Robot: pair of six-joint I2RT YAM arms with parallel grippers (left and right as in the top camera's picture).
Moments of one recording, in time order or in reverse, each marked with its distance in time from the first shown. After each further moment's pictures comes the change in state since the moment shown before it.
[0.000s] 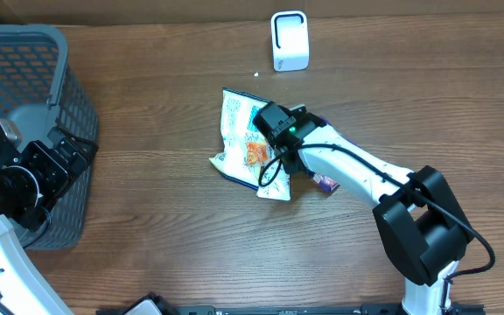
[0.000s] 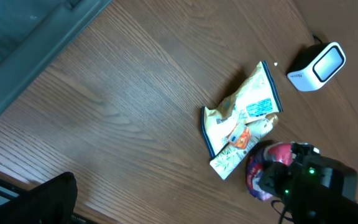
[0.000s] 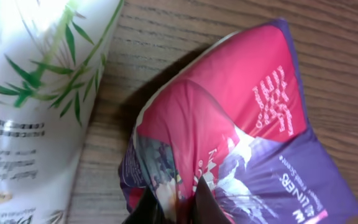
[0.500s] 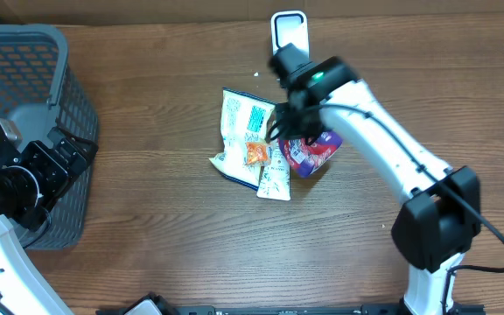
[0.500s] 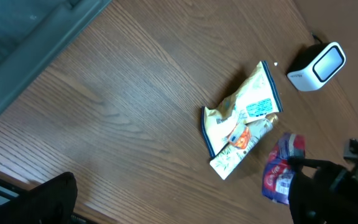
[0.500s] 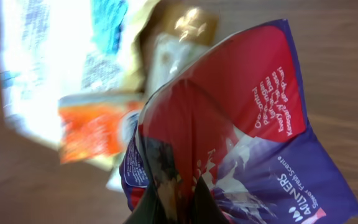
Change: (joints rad) left arm 0.000 0.000 0.000 0.000 0.000 0.000; right arm -0.156 0.023 0.393 -0.269 -0.517 -0.034
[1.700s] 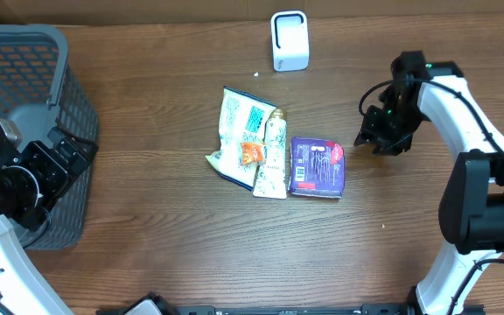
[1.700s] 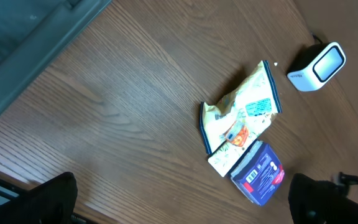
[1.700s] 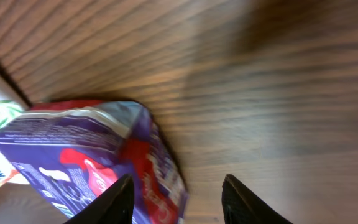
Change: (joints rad) left arm 0.000 0.000 0.000 0.000 0.000 0.000; right arm -0.473 -0.008 -0.289 0.014 -0.231 -0.005
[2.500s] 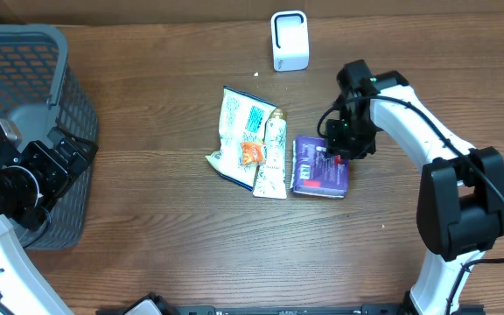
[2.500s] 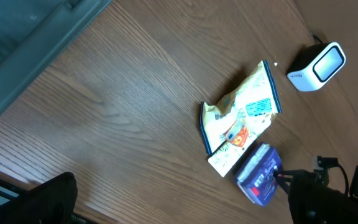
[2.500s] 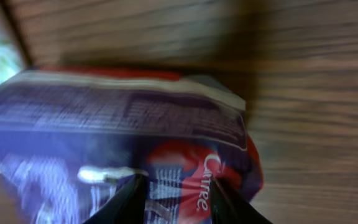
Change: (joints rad) left arm 0.000 0.000 0.000 0.000 0.000 0.000; right arm 0.216 0.000 -0.069 0.123 0.115 -0.037
